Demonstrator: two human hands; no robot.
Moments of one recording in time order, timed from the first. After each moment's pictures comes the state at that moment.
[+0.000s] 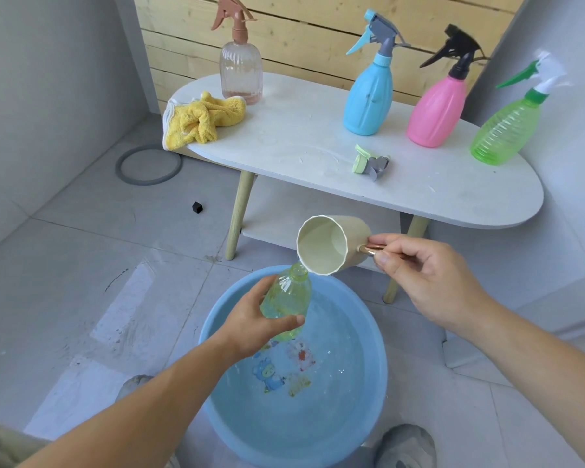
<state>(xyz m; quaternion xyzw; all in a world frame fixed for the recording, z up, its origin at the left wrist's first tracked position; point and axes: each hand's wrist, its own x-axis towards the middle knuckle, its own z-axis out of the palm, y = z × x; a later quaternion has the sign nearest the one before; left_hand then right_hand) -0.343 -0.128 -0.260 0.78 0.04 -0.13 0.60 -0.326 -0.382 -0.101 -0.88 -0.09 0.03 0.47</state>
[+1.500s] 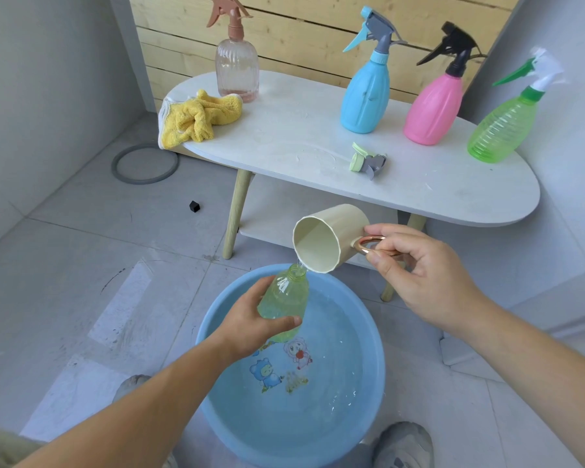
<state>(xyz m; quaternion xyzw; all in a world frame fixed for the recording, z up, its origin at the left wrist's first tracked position) -0.343 -0.128 -0.264 0.79 0.04 -0.14 0.60 -0.326 -0.380 -0.102 -0.89 -0.14 -0.02 0.43</state>
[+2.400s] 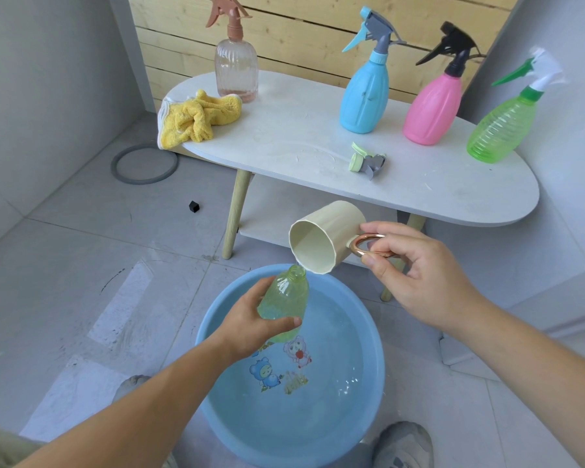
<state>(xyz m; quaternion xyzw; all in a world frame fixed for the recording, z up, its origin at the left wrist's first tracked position) -0.343 -0.129 -0.269 0.78 0.05 -0.15 0.60 -0.325 -0.379 -0.103 -0.90 -0.18 -0.04 0.40</state>
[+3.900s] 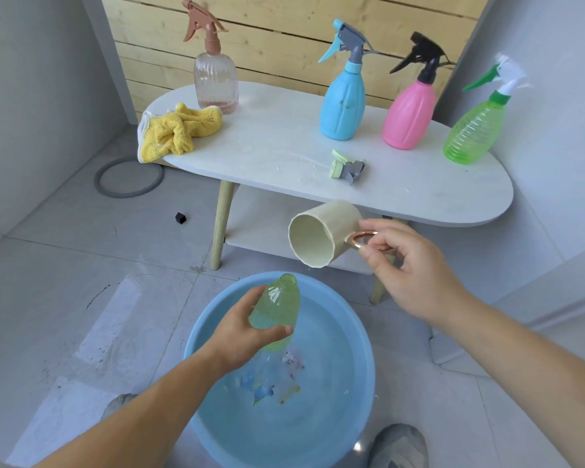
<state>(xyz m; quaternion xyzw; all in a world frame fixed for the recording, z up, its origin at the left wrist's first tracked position) -0.344 -0.132 -0.263 0.78 0.04 -0.16 0.61 -0.316 -0.393 -0.106 -0.90 -0.13 -0.06 0.40</state>
